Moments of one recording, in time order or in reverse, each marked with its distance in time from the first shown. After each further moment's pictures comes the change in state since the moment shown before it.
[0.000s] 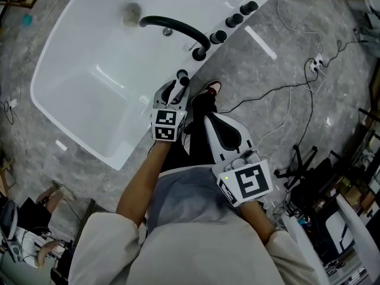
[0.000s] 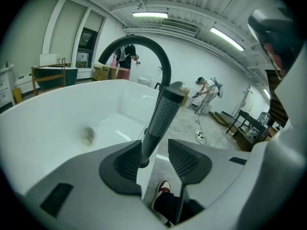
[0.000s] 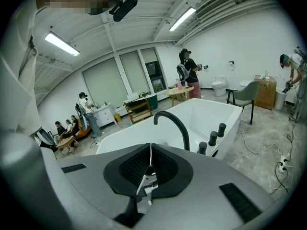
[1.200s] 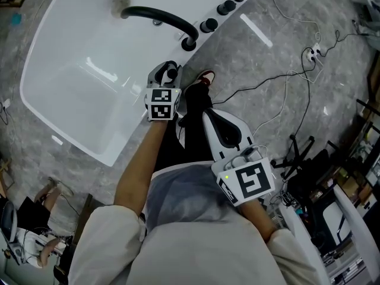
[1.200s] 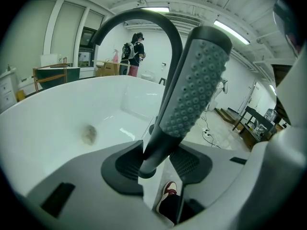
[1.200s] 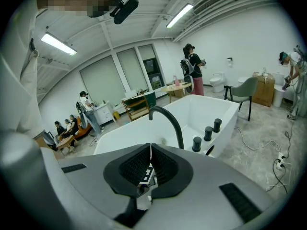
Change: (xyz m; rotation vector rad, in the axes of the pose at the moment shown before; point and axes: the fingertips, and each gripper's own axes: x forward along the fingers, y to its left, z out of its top) left arm 0.057 0.015 -0.013 0.013 0.037 0.052; right arm -0.009 -0.023 -0.015 0.021 0.034 -0.006
